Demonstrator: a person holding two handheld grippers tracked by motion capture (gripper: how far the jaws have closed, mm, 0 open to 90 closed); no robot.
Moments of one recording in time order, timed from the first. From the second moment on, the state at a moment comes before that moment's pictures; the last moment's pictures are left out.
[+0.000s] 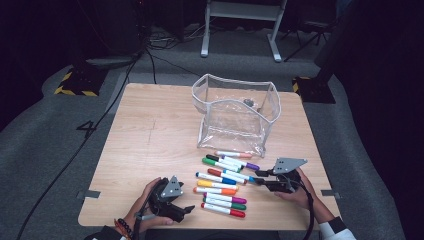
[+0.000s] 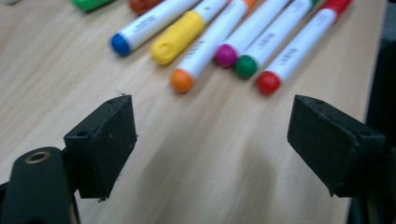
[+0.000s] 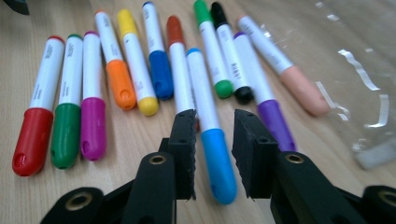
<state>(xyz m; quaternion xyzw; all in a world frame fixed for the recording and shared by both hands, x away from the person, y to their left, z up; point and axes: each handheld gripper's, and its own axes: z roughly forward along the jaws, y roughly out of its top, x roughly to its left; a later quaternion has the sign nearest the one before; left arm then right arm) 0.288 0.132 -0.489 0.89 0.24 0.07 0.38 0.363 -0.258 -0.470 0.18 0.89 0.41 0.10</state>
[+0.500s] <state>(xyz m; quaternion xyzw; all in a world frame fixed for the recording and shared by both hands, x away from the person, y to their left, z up) 0.280 0.086 -0.504 0.90 0.24 0.09 0.36 0.381 -0.240 -0.491 0.18 0.91 0.37 0.09</state>
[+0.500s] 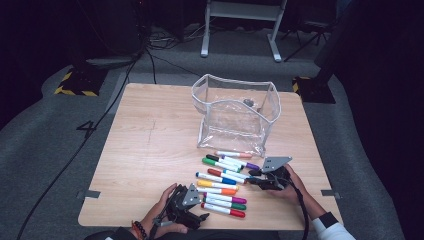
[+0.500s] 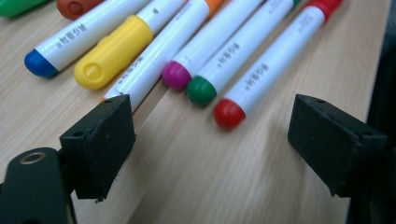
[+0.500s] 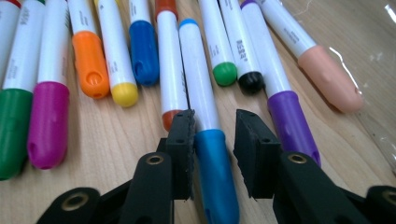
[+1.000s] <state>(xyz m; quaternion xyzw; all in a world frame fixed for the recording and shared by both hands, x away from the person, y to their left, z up) 0.299 0.072 -0.505 0.89 0.28 0.10 0.34 0.373 -0.280 -0.490 0.21 0.91 0.35 0.09</state>
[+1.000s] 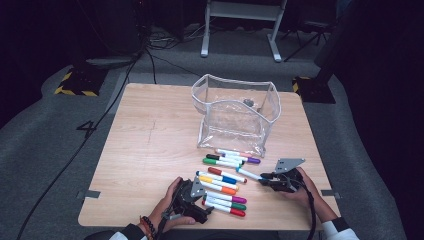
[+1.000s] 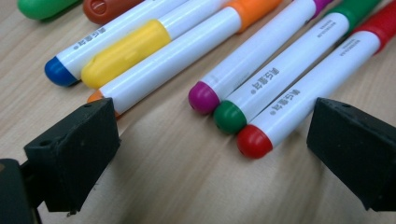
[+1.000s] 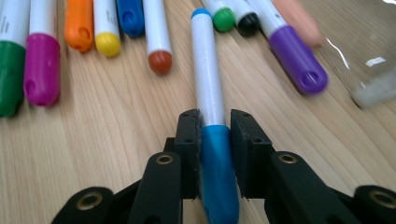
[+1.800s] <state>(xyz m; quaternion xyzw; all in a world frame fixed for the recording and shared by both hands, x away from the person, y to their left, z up) 0.343 0.076 -0.505 0.89 0.28 0.10 0.34 0.371 -0.318 -0.494 0.24 0.89 0.37 0.11</state>
